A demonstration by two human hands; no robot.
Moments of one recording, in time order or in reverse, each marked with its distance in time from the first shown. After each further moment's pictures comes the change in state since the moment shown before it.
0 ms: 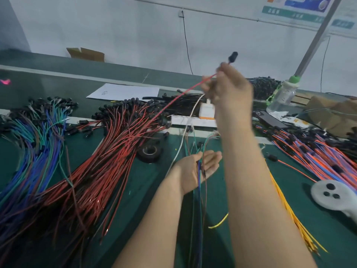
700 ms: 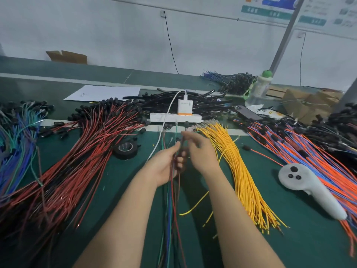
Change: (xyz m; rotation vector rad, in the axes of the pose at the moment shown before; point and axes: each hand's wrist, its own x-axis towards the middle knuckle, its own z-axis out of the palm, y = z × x) left_hand -0.016 -0.004 0.014 0.193 0.002 0.088; right_hand -0.038 0.070 -0.119 -0.982 -0.181 0.093
